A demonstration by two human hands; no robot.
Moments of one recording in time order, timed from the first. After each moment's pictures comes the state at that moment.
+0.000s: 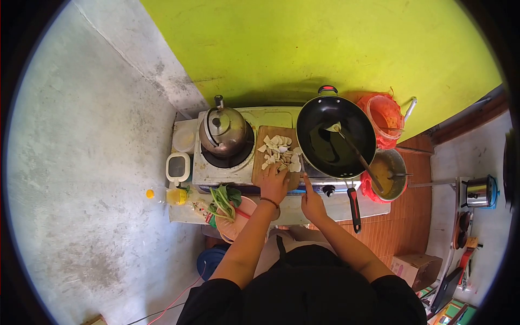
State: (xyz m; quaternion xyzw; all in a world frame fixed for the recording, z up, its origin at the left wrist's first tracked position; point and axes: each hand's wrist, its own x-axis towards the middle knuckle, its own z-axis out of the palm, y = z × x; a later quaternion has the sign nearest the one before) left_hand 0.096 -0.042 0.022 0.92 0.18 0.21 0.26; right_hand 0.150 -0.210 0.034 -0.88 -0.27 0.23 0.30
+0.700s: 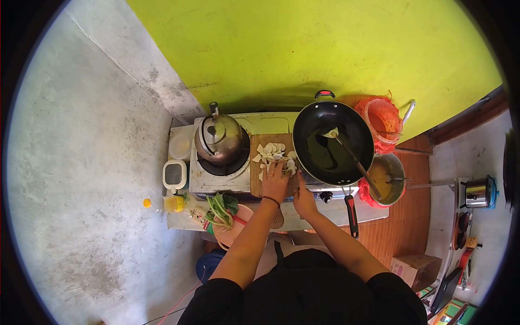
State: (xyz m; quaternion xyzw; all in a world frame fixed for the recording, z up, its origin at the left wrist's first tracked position) left_hand 0.130 -0.037 -0.009 0.97 0.14 0.17 0.14; right_hand 0.173 -0.174 0.013 -0.87 -0.24 0.26 0.34
